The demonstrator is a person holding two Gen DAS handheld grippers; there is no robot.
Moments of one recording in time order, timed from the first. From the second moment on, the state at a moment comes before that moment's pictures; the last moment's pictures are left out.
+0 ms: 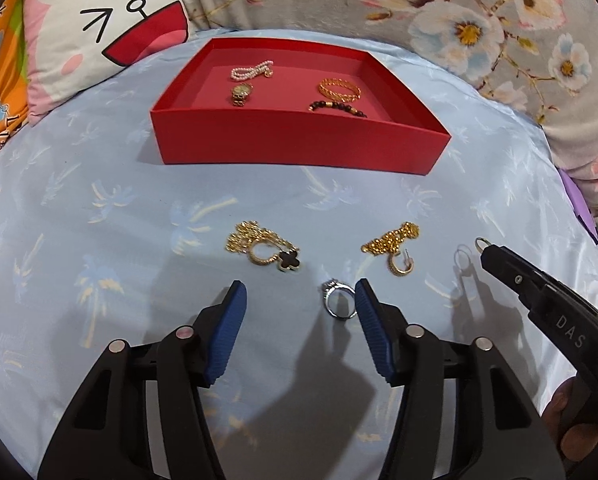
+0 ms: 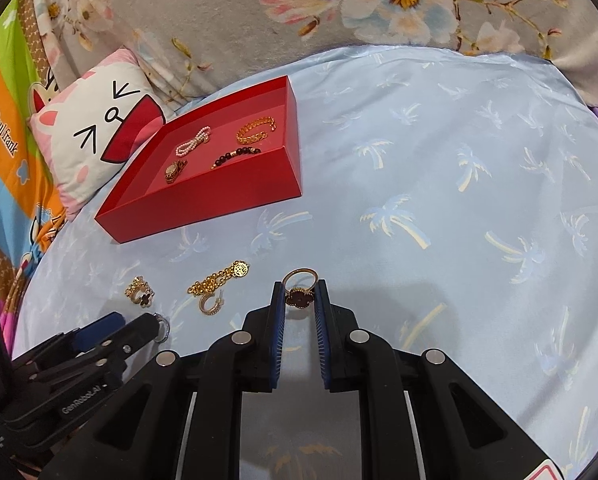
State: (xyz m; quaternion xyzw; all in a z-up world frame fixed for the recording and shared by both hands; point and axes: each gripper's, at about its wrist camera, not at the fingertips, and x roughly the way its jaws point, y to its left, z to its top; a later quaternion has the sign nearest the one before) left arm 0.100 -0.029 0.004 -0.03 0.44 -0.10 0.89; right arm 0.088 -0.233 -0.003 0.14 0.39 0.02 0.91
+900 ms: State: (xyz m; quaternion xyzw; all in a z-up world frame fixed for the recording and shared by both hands) left arm 0.092 -0.010 0.004 -0.03 0.42 -0.09 0.90; right arm 0.079 -0.230 0.000 0.14 0.39 0.03 0.91
